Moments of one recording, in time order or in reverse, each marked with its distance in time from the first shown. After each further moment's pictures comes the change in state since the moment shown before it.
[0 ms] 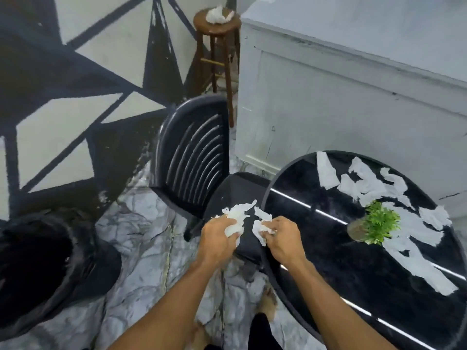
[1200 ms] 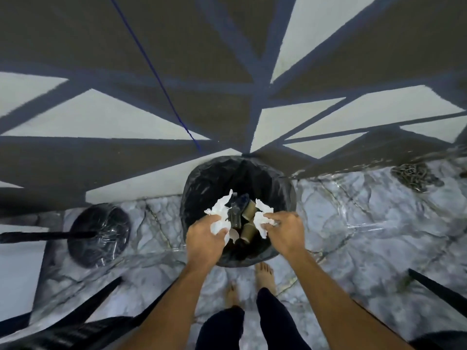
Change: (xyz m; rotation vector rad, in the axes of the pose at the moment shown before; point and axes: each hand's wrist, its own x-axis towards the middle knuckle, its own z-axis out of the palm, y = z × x) left_hand -0.104 -0.487 -0.428 -0.213 0.809 -0.978; right_hand 0.041 -0.500 0.554 -0.195 -0.707 -0.420
